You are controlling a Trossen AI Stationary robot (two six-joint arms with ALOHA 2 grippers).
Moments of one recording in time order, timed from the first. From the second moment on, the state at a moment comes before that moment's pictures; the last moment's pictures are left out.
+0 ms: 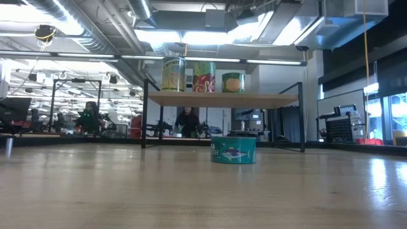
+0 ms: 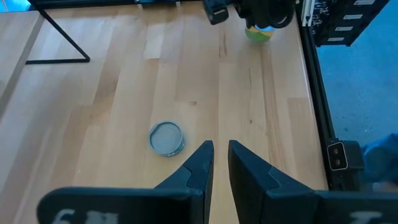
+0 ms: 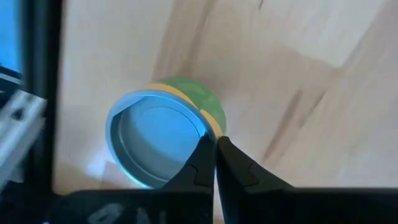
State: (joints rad) left arm -0.54 1.69 1.80 -0.96 -0.45 -0.41; right arm 0.84 1.73 1.14 -0.97 -0.12 0.50
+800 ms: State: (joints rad) left arm -0.54 1.69 1.80 -0.96 -0.43 -0.36; right arm 0.48 1.70 1.81 -1.57 0.30 0.41
